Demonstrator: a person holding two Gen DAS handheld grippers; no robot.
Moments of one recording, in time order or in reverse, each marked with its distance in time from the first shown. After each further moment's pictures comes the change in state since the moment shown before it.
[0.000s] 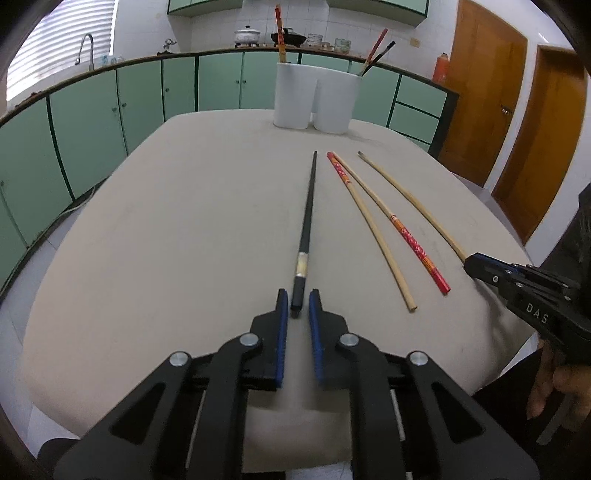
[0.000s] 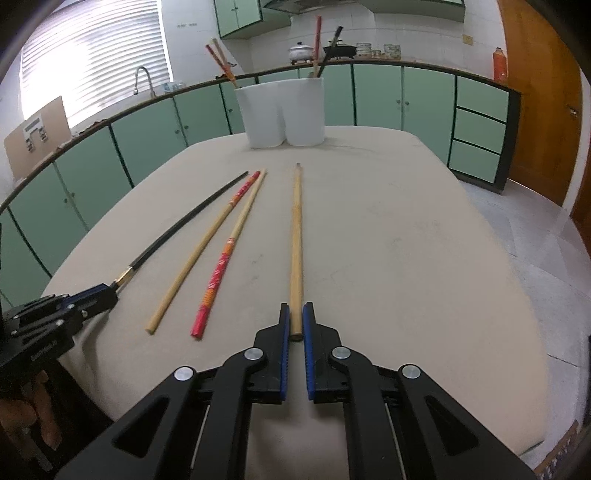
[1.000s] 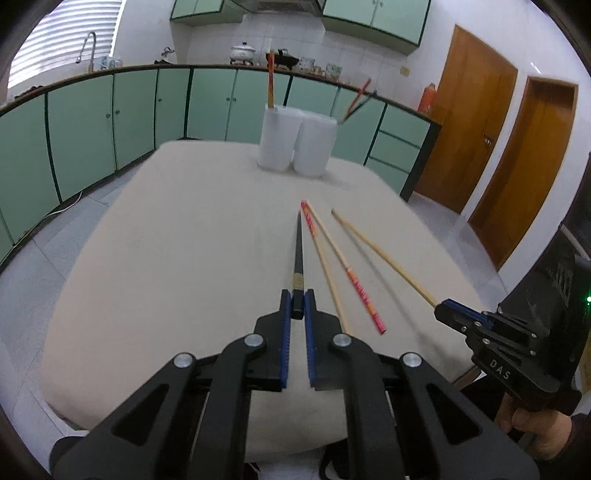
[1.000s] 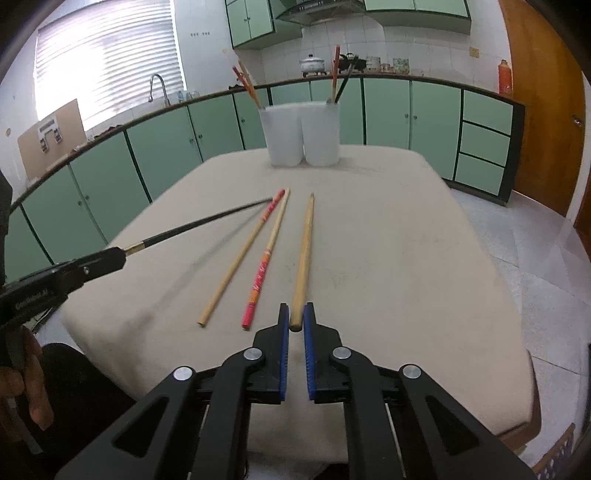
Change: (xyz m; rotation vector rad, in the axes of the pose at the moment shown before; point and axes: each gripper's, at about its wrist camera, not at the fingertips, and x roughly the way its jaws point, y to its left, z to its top) left arm -0.056 -0.003 0.036 -0.061 -0.084 -0.105; right arm -0.058 0.016 0.009 -0.015 -0.061 0.025
